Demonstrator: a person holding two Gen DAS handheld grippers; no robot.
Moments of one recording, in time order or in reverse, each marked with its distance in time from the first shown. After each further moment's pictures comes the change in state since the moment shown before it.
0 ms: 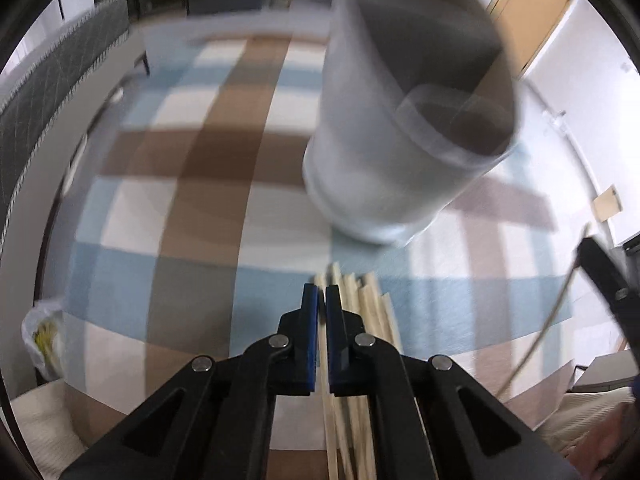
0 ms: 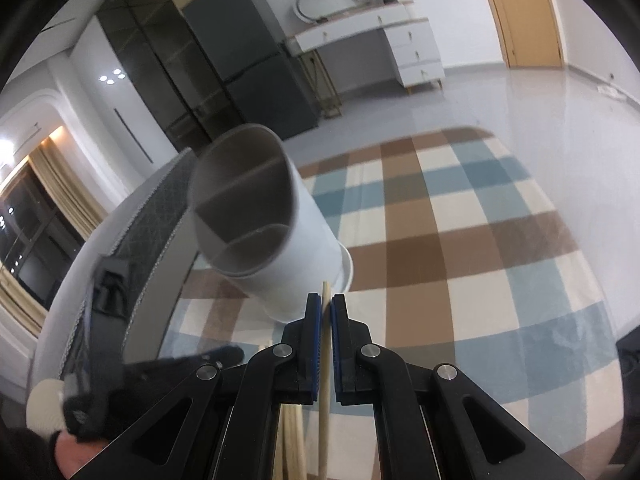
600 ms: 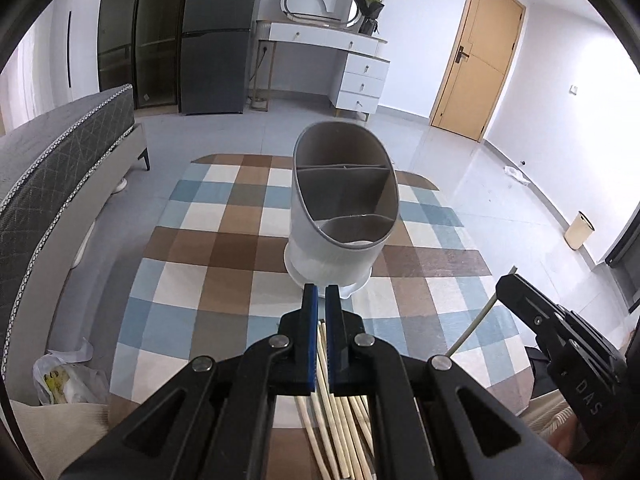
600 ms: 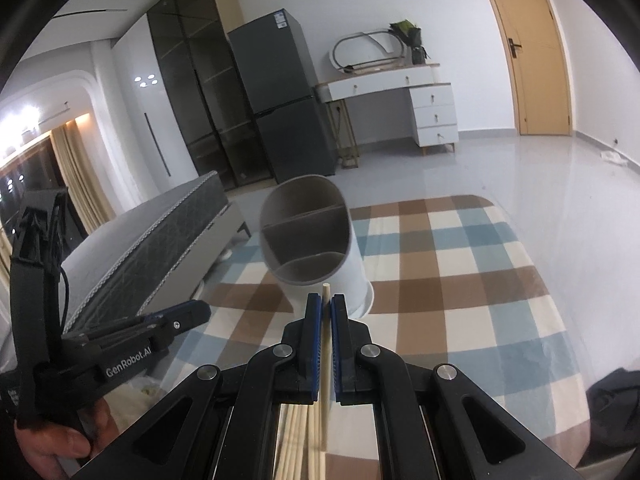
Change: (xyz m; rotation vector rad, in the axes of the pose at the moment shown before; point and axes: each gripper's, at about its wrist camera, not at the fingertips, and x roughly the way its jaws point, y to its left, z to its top) left arm -0.097 -0.017 -0.019 0.072 -0.327 -0.053; right arm -0.067 0.046 -0.020 -0.144 -0.173 -0.018
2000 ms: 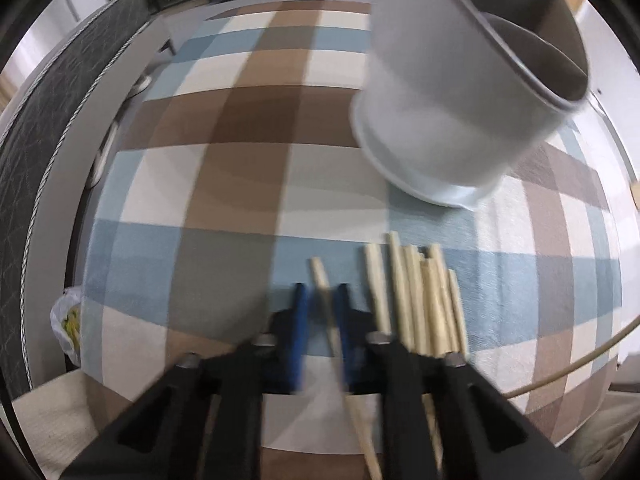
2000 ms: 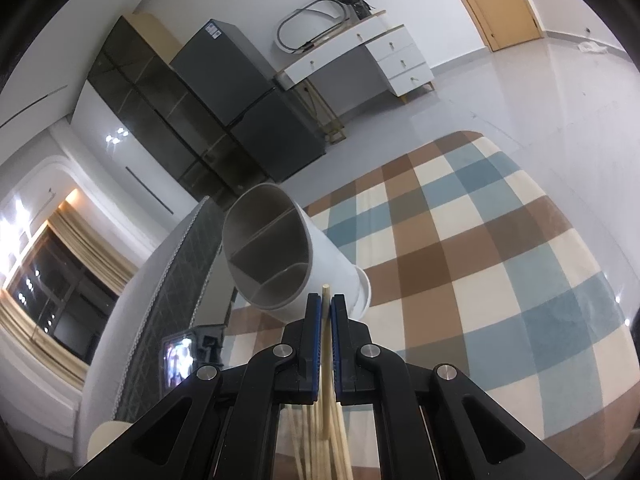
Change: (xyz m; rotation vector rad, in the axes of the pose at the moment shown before) left arm 0.156 0.013 -0.028 -0.031 0.464 0.220; right arm 0.033 -0.068 0.012 0.334 0.090 0.106
